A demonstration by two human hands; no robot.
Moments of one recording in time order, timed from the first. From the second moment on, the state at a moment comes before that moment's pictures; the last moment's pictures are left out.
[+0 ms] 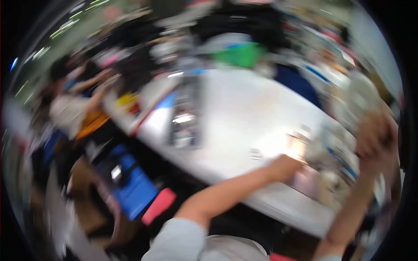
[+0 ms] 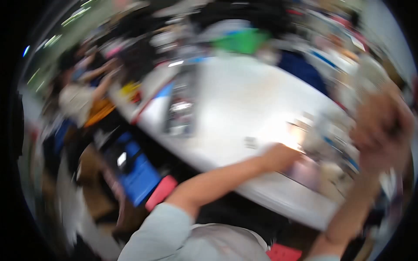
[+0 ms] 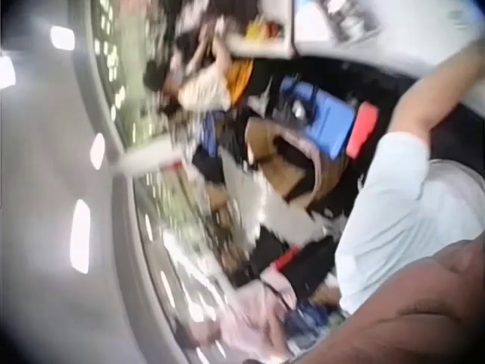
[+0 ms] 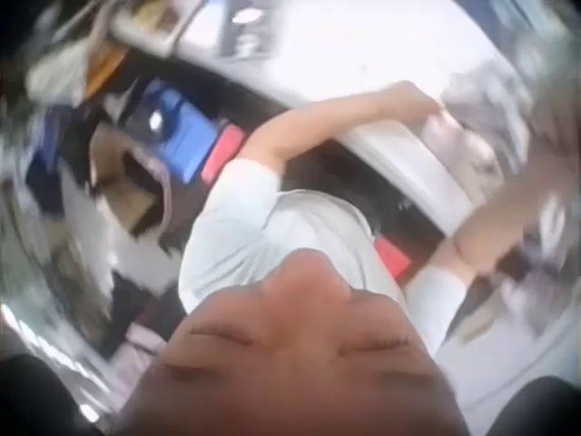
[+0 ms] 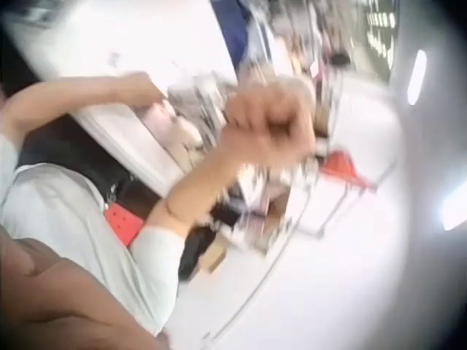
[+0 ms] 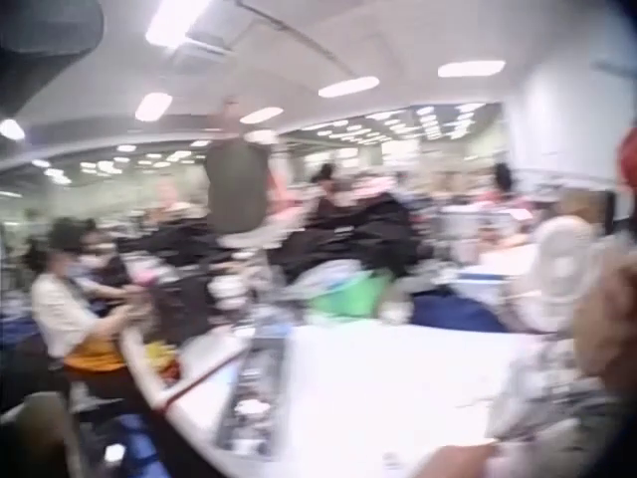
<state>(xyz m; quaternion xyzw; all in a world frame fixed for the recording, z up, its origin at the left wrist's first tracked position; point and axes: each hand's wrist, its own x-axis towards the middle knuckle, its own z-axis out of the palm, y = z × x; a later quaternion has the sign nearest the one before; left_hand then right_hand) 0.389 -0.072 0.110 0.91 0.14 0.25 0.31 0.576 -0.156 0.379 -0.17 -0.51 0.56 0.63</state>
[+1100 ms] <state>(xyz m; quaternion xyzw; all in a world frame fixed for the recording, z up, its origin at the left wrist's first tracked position) 0.344 -0.084 0.227 0.79 0.09 0.54 0.29 0.505 -0.142 0.431 -0.13 -0.58 0.65 0.47</state>
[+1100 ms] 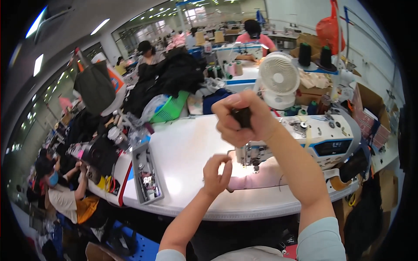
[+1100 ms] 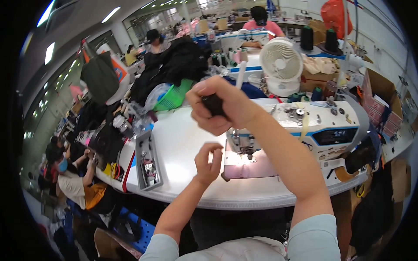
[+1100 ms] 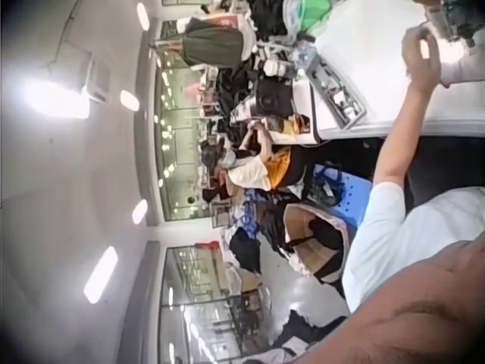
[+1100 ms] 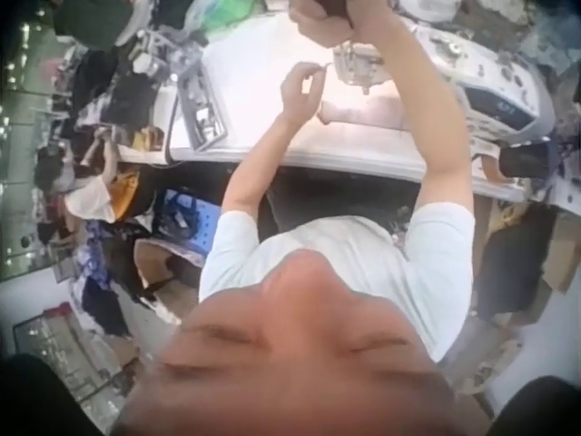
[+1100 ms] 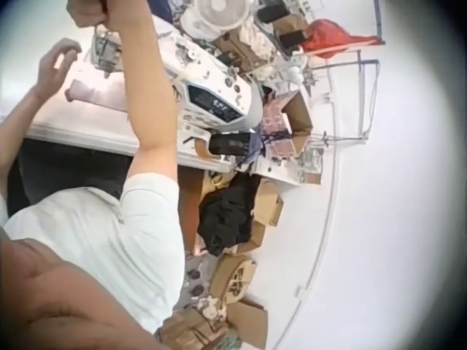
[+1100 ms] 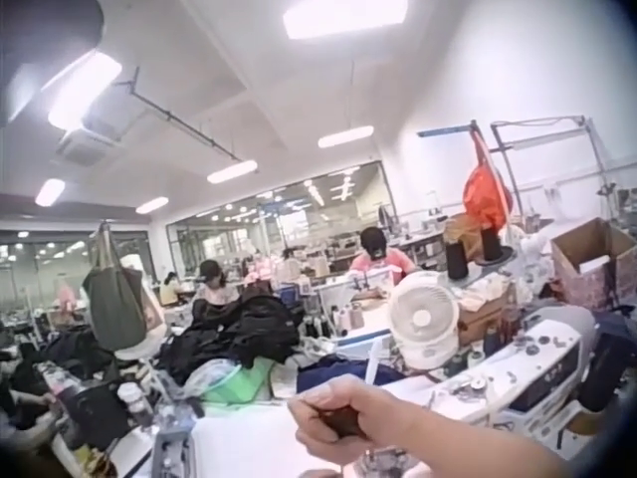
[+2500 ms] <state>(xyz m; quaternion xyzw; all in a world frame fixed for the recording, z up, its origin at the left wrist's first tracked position) 0.352 -0.078 0.345 0.79 0.00 0.38 0.49 0.513 -0.130 0.440 -0.08 -0.66 0.59 0.46</state>
